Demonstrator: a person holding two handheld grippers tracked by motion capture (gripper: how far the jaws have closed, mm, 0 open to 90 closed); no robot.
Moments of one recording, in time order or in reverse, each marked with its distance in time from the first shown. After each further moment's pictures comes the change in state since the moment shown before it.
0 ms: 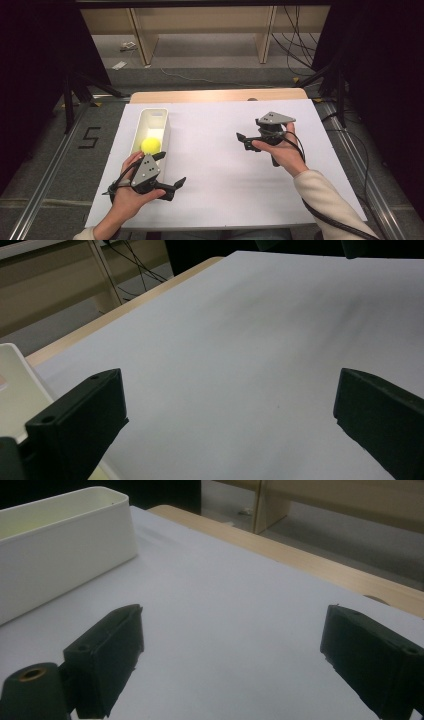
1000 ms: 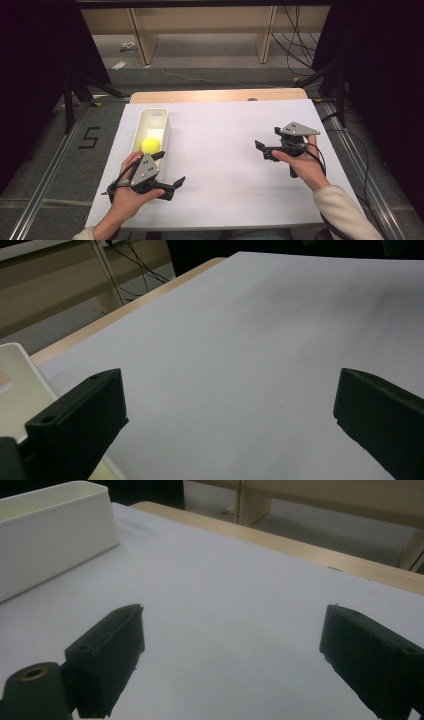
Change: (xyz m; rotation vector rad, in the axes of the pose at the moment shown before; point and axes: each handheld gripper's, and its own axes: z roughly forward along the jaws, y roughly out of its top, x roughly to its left) left arm 0.001 0.000 -0.001 -0.001 0.005 -0.006; right arm -0.017 -0.032 -0.047 -0.018 -0.056 0.038
